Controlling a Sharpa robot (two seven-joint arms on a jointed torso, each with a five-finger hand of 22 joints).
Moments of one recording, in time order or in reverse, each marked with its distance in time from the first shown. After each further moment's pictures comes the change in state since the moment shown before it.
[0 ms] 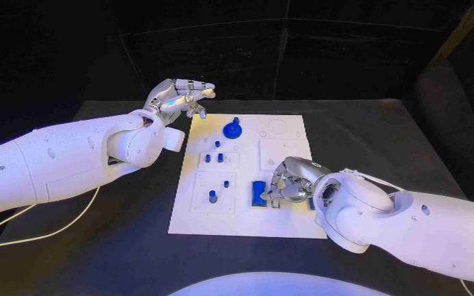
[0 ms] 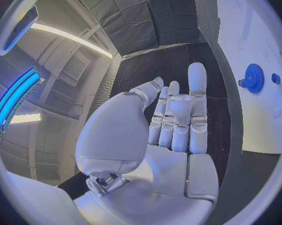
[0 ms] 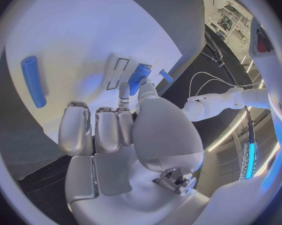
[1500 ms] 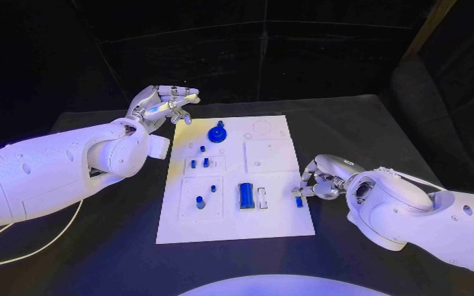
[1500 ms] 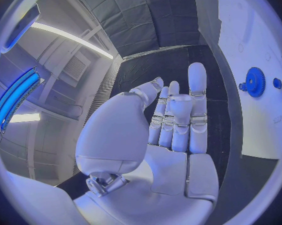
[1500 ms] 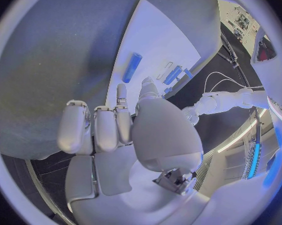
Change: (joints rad) left arm -0.005 0.004 0.000 -0.011 0.000 0.016 0.000; left_hand 0.000 0.000 0.000 0.000 0.000 0.000 0.000 0.000 0.000 0.000 0.000 0.000 0.000 0.000 0.000 0.000 -0.001 0.000 0.000 0.000 0.000 -0.001; right arm -0.006 -0.246 -0.003 0.049 -0.046 0.002 0.020; right_hand 0.001 0.015 -0.105 0.053 0.063 0.010 0.027 -0.152 -0.042 -0.011 0.029 -0.066 0.054 0.002 0.027 -0.018 -0.032 0.000 -0.011 0.025 0.000 -0.008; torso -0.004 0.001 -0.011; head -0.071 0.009
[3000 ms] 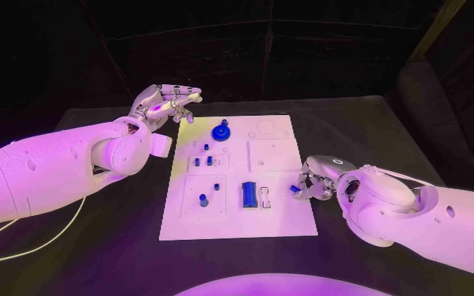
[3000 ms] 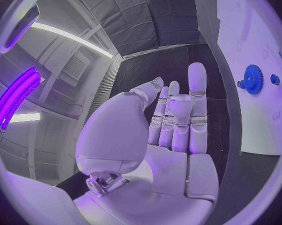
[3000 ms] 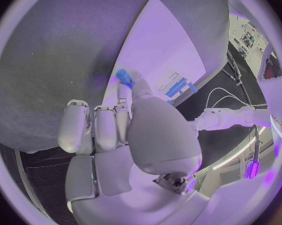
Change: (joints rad) left arm -0.003 -0.006 0.000 0.000 0.000 0.001 0.002; left_hand 0.000 0.000 0.000 0.000 0.000 0.000 0.000 0.000 0.000 0.000 0.000 0.000 0.000 0.000 0.000 0.000 0.002 0.000 0.000 0.000 0.000 -0.001; right arm -0.004 0.081 0.009 -0.042 -0.121 0.109 -0.074; right_hand 0.149 -0.018 0.146 -0.122 -0.011 -0.003 -0.003 -0.033 0.066 -0.007 -0.014 -0.021 0.121 -0.002 -0.013 -0.012 -0.014 0.000 -0.003 -0.011 -0.008 -0.004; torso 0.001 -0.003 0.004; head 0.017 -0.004
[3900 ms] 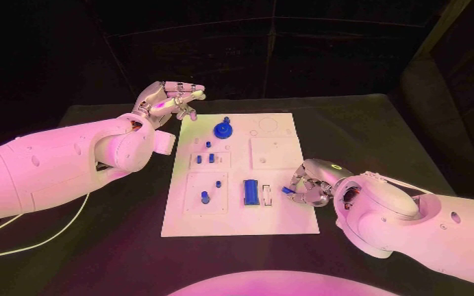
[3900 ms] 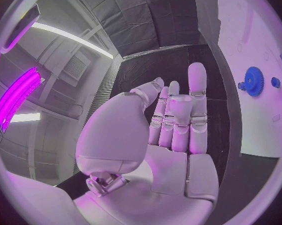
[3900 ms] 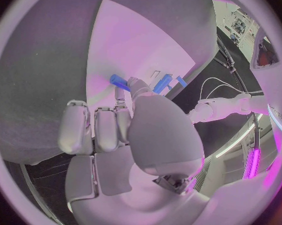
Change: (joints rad) left arm 0.000 -0.002 0.000 0.011 0.000 -0.007 0.003; left_hand 0.004 0.004 0.000 0.000 0.000 0.000 0.000 0.000 0.000 0.000 0.000 0.000 0.000 0.000 0.000 0.004 0.008 0.000 0.003 0.003 0.000 0.000; right arm -0.010 0.006 -0.007 0.073 0.094 -0.100 -0.008; right_hand -0.028 -0.044 0.229 0.069 0.179 0.028 0.006 -0.088 -0.030 0.010 0.005 0.025 -0.142 0.000 0.000 0.011 0.038 0.000 0.011 0.004 0.004 0.031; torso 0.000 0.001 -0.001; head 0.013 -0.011
